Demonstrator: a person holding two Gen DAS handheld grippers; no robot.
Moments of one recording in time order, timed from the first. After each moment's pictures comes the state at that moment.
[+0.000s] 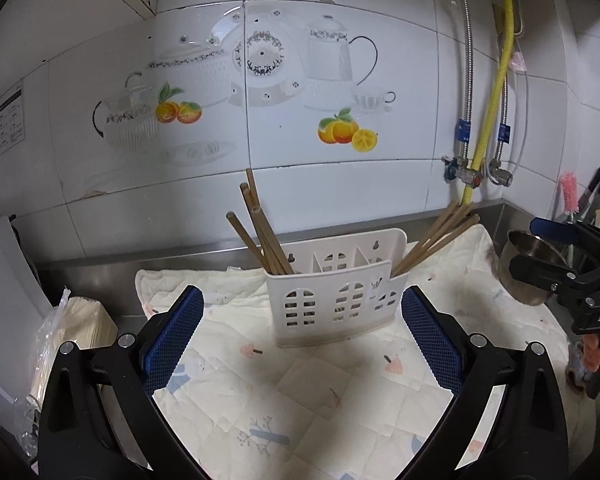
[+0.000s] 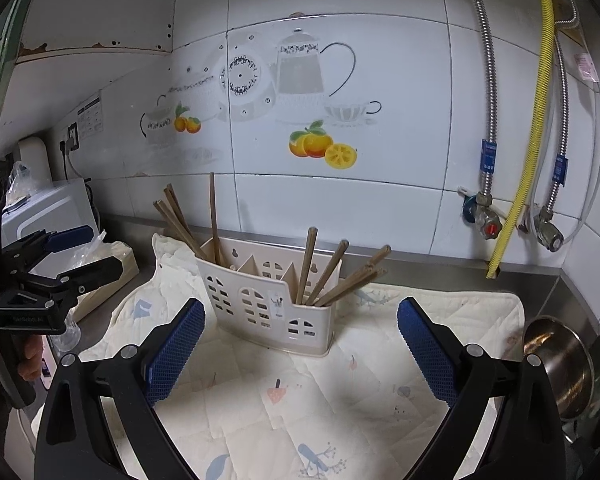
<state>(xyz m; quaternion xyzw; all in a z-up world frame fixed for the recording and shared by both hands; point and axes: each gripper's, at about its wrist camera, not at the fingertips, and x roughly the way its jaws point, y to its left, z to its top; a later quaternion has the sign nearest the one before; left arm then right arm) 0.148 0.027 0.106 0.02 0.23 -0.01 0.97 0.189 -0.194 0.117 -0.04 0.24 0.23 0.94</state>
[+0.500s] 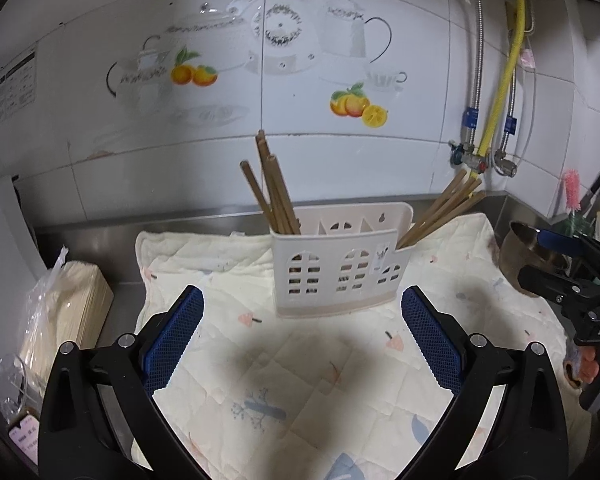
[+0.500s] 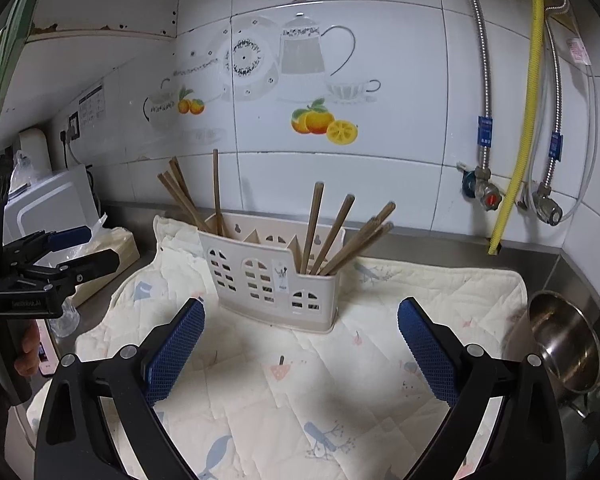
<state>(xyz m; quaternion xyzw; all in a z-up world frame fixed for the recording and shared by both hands) 0.135 0.038 0.078 -0.01 0.25 0.00 0.97 0.169 -0.195 0.089 -0.04 0.25 0.23 0.94</state>
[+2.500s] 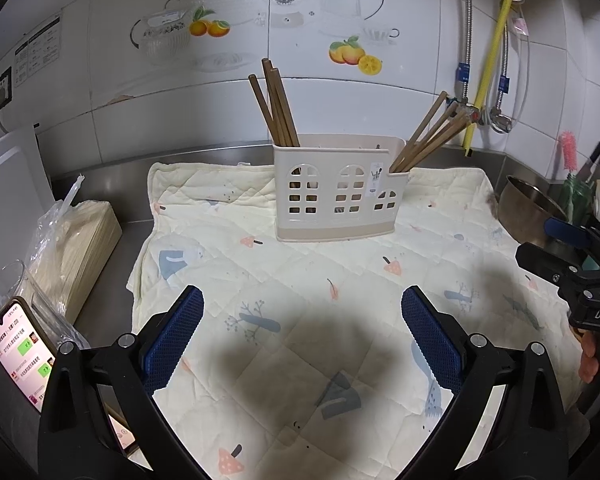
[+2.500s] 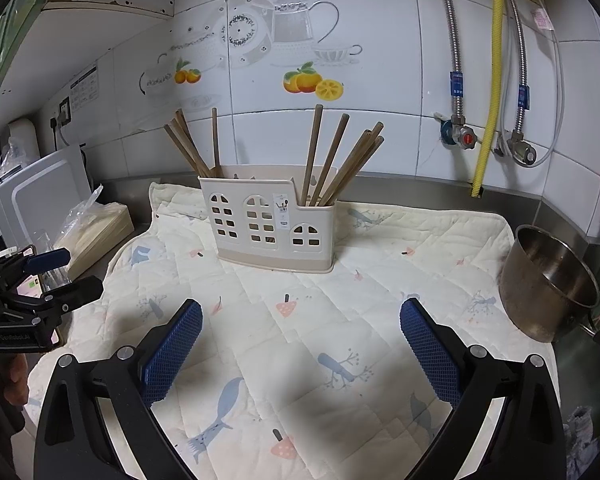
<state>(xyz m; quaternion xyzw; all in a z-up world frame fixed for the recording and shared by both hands) 0.074 0.026 0.028 -0.01 0.29 0.01 0.96 0.114 -0.199 0.044 -0.03 0.28 0.19 0.94</state>
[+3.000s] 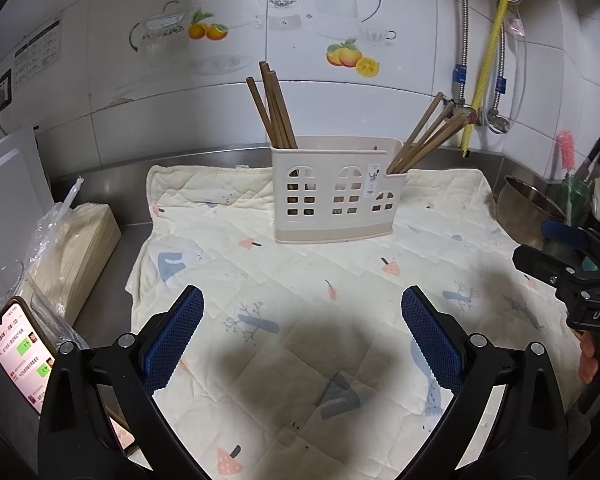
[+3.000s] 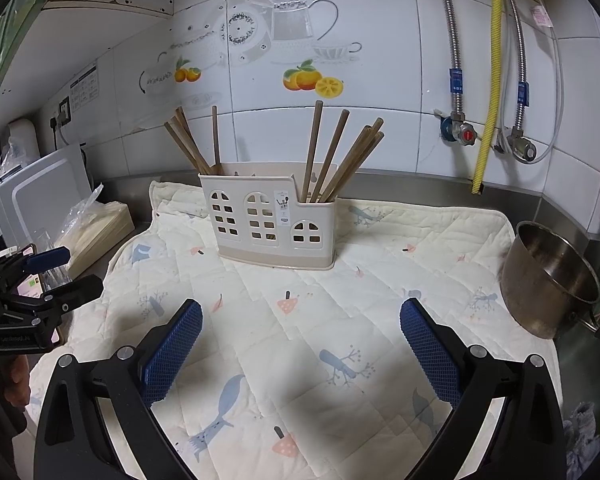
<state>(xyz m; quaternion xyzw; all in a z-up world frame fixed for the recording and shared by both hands) 0.072 0.026 0.026 -0.01 0.28 0.01 0.96 0.110 -0.198 0.040 -0.03 0.28 0.19 0.94</state>
